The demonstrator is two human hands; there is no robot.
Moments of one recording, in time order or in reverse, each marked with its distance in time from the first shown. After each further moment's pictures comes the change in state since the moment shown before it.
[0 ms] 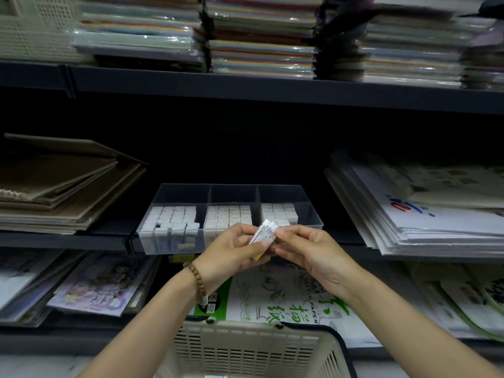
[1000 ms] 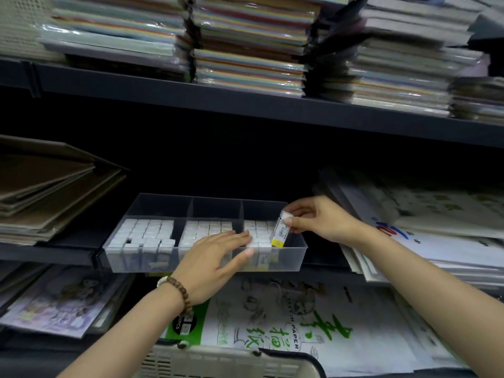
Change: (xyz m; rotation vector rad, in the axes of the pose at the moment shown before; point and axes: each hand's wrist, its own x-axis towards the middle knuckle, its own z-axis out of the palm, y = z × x) left_hand 0.034 -0.010 -0.015 1.204 0.095 0.360; right_hand 0.074 -0.071 -0.065 -0.833 -0.107 -0.216
